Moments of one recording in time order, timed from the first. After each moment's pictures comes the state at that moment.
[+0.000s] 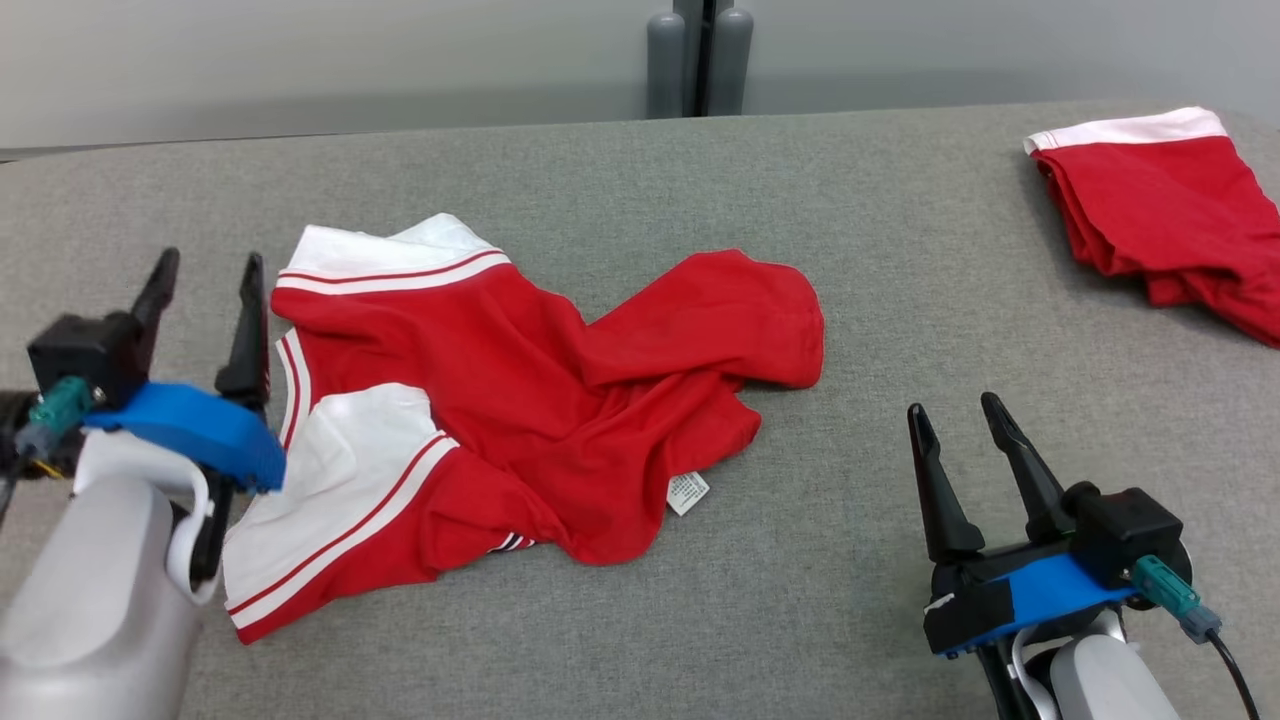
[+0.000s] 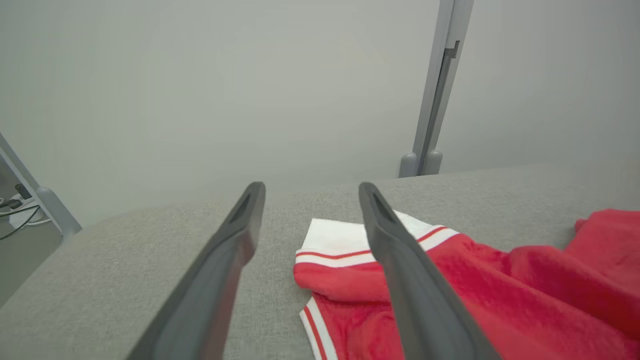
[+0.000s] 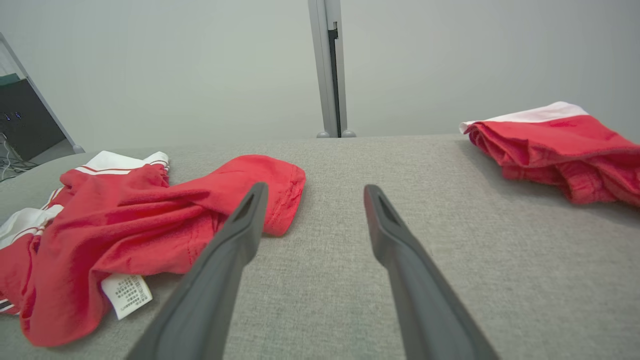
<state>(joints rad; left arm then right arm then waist) -0.60 0.40 -0.33 0.70 -0.46 -0.10 -0.26 -0.19 -0.05 0.07 0.27 0.17 0.13 -0.26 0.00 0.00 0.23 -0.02</state>
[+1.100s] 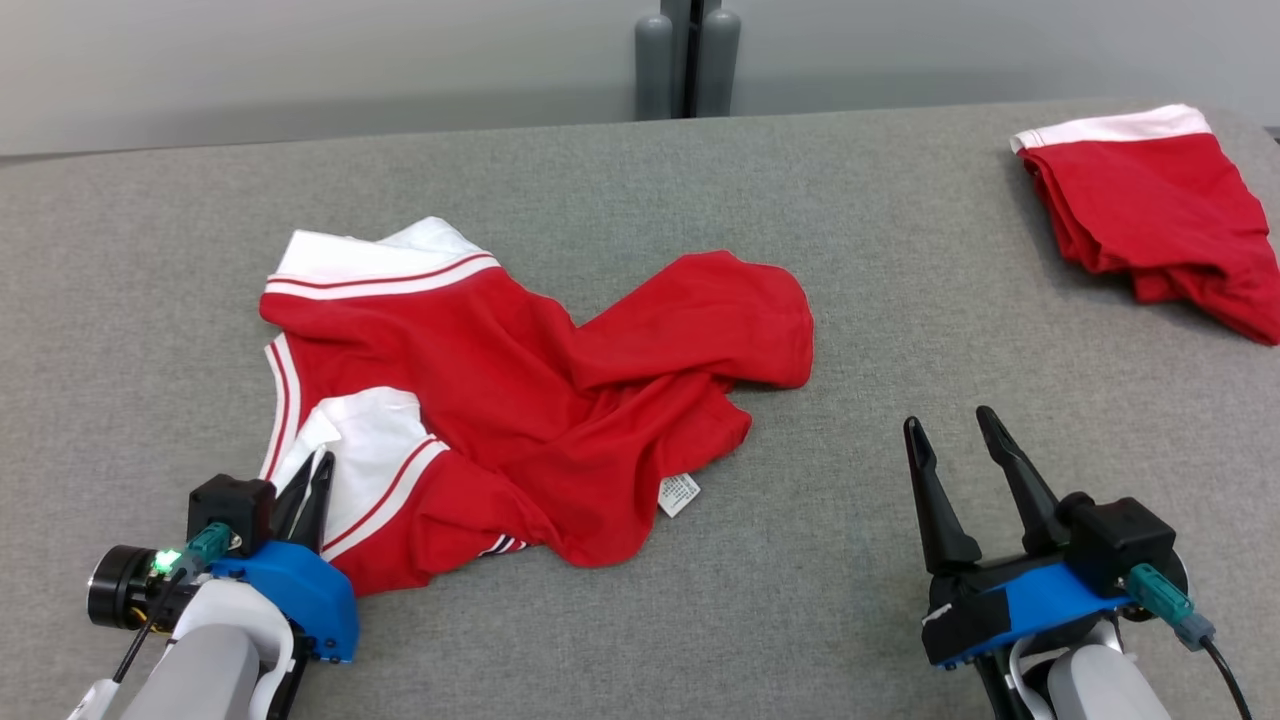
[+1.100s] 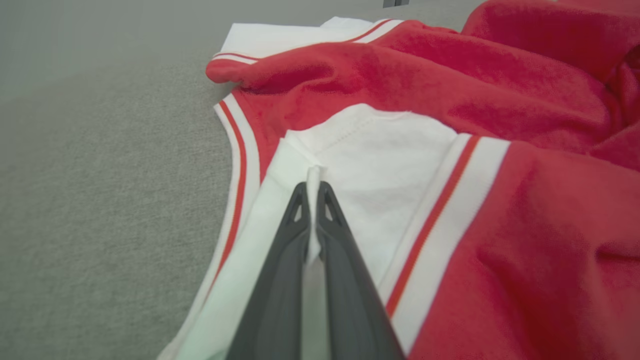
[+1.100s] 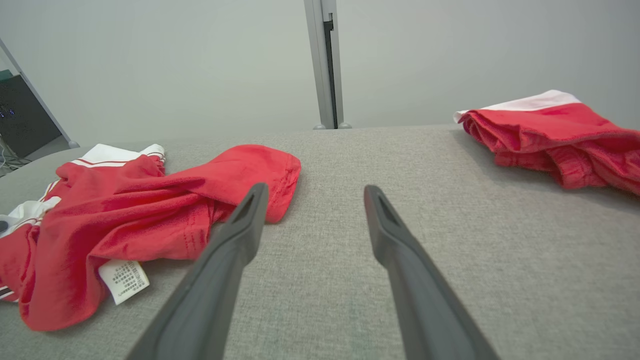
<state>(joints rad) -0.40 0.36 -0.45 0.73 -0.42 -0.08 -0.20 -0.18 -0.05 0.08 0.28 0.17 0.13 -0.26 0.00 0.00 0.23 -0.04</state>
